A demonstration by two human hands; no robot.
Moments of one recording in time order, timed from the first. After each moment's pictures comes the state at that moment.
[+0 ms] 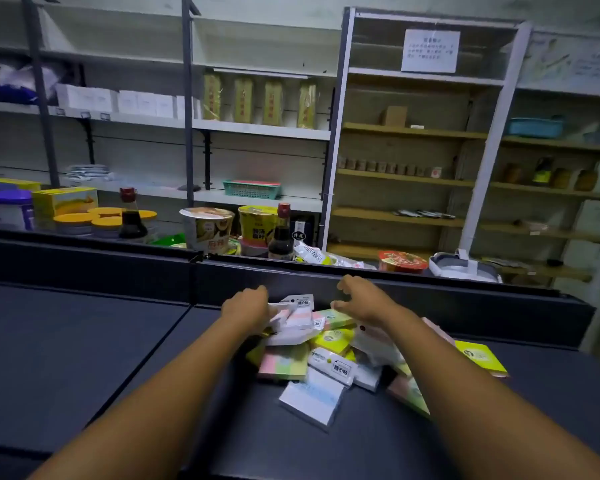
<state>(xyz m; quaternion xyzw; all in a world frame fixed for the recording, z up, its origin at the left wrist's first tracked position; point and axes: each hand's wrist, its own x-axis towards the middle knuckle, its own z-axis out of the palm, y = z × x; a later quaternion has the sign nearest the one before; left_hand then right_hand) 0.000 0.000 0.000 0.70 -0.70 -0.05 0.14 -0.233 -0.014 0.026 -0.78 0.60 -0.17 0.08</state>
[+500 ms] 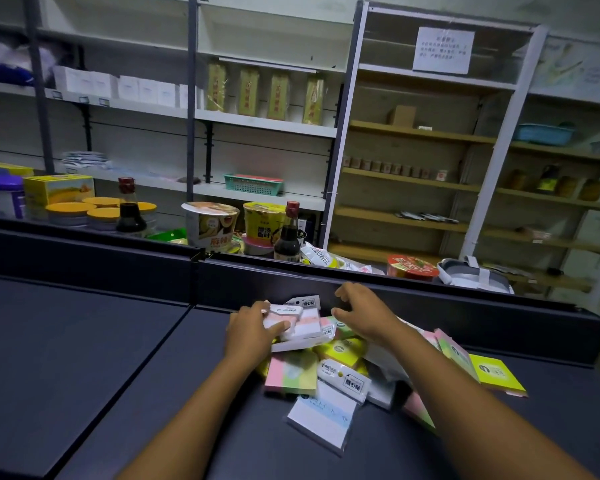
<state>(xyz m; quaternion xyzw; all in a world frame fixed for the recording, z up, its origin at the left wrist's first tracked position) 0.008 -0.017 -0.065 0.67 -0.61 -0.15 0.38 -0.216 -0.032 0.009 -0.78 0.59 -0.19 0.04</state>
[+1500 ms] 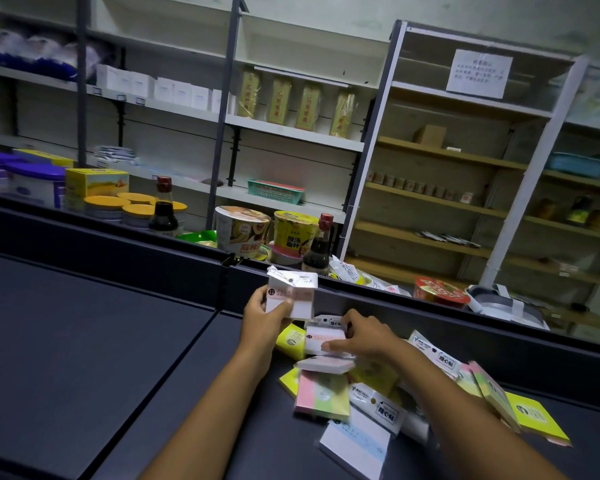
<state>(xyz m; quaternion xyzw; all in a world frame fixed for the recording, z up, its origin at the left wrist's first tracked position) 0.030 -0.007 -0.032 0.37 -0.37 -0.48 0.71 -0.168 -0.051 -0.003 -0.77 0.63 -0.05 0.08</state>
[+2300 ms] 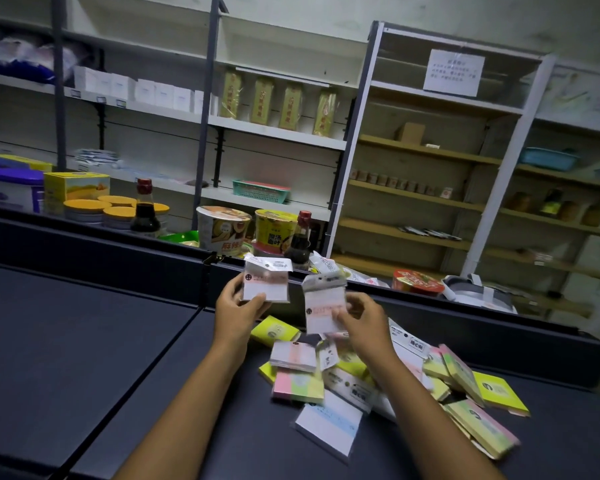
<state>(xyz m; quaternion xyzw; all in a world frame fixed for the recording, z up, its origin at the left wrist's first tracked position) 0.033 0.000 -0.030 0.36 -0.35 -0.44 0.75 -0.178 0.008 0.000 -0.61 0.53 -0.51 0.29</state>
